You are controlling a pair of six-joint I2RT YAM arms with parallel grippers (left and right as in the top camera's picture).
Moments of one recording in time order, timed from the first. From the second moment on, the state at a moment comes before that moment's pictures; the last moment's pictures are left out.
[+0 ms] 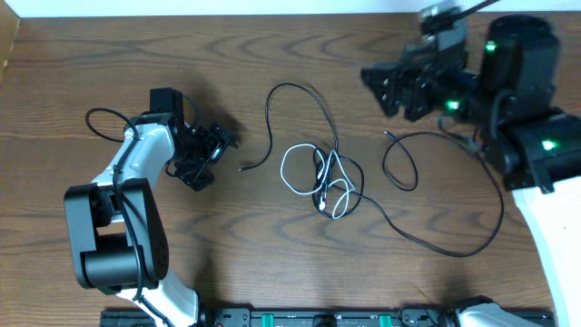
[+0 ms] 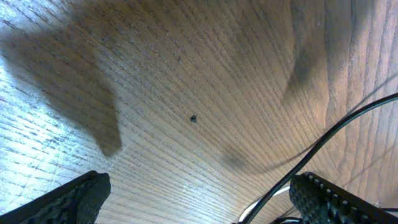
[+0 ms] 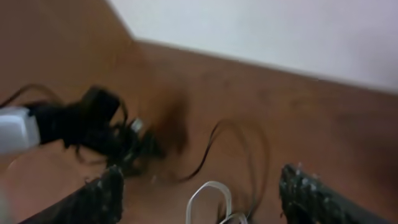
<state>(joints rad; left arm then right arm) 0.10 1.83 1.12 -0.73 0.41 -0.79 0.27 1.36 1.58 -0.74 -0.49 0.14</state>
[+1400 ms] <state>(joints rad) 0.10 1.83 1.12 -0.73 0.41 -0.79 0.86 2.06 1.52 -0.96 0.00 -0.24</state>
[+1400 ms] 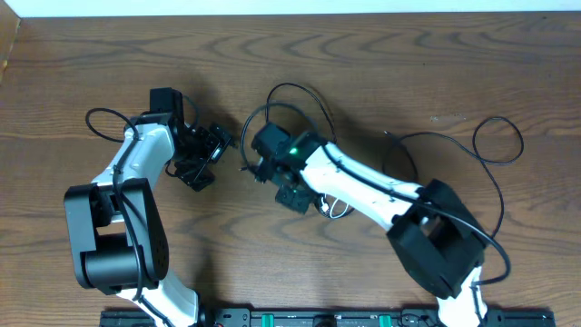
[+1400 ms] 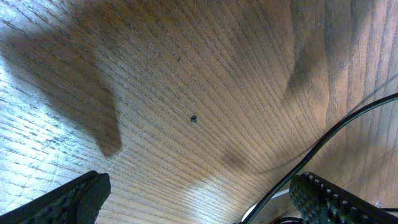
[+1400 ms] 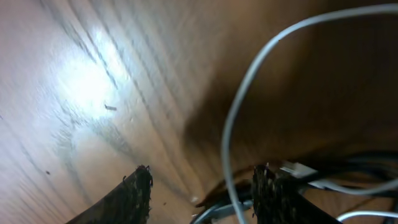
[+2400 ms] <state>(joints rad) 0.10 1.83 1.12 -0.73 0.41 -0.79 0.87 2.08 1.52 -1.04 0.05 -0.26</state>
